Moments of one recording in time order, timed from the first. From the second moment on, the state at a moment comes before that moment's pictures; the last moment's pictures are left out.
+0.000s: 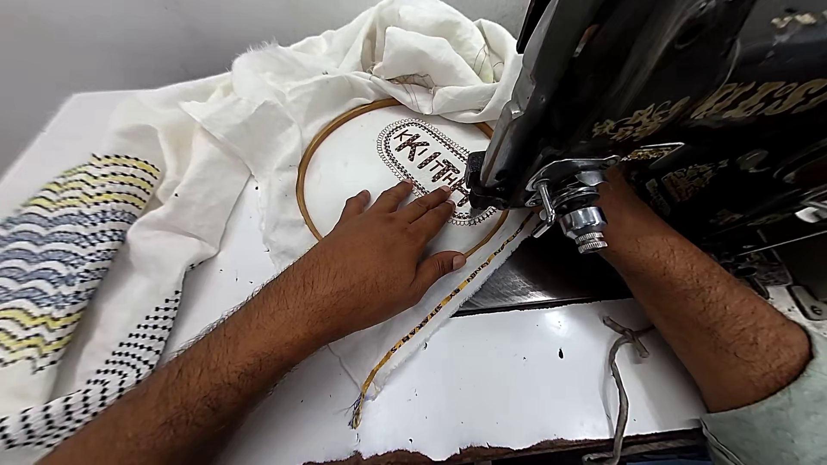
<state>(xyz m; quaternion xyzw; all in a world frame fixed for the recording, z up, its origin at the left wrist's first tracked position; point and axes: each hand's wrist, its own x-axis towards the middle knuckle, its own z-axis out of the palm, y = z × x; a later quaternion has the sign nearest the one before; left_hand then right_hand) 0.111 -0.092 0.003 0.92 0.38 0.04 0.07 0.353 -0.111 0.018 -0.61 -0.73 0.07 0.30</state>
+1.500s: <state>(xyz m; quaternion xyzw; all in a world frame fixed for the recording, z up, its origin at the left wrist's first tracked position) 0.115 -0.092 -0.003 0.92 0.38 0.06 0.07 0.354 -0.106 0.018 -0.62 -0.75 0.01 0.25</state>
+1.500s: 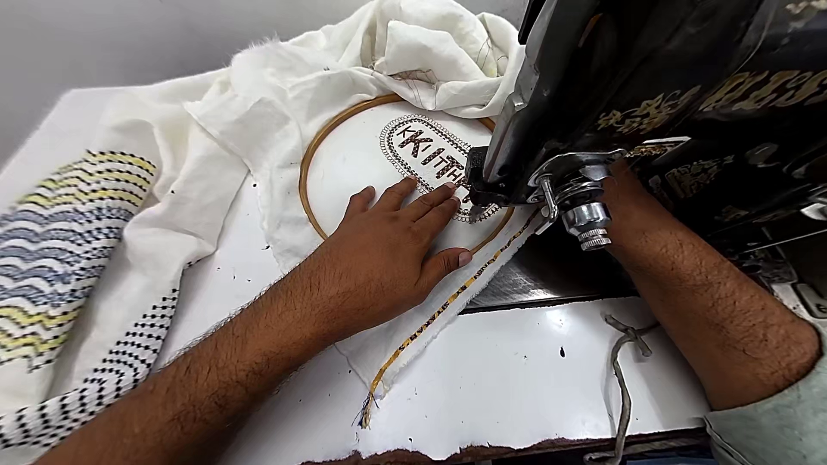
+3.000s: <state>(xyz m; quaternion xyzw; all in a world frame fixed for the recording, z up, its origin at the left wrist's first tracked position) 0.118 -0.094 -0.006 0.92 0.37 0.08 0.06 0.354 -0.107 0.021 -0.62 -0.75 0.00 0.24</state>
